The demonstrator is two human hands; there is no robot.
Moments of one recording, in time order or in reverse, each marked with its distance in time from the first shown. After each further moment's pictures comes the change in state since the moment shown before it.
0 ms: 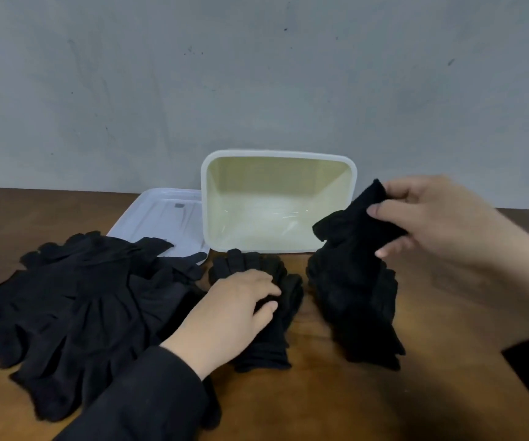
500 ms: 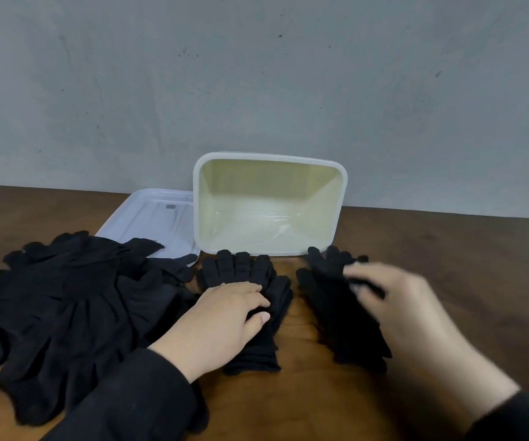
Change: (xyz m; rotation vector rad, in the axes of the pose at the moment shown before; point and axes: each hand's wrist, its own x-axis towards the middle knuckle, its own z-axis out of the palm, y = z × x) left_hand 0.000 -0.001 0.003 0.038 -0.145 -0.043; right_hand -0.024 0.109 0.042 -0.492 0.218 -0.207
